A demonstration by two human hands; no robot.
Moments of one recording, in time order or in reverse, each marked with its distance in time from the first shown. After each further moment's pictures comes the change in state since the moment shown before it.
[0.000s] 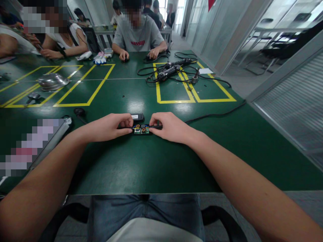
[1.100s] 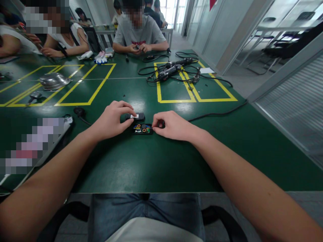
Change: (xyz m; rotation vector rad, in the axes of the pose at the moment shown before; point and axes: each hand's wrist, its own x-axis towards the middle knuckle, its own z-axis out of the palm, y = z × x) left_hand 0.009 -0.005 0.012 0.247 0.368 0.000; right_hand -0.001 0.008 -0.006 0.074 -0.057 -0.004
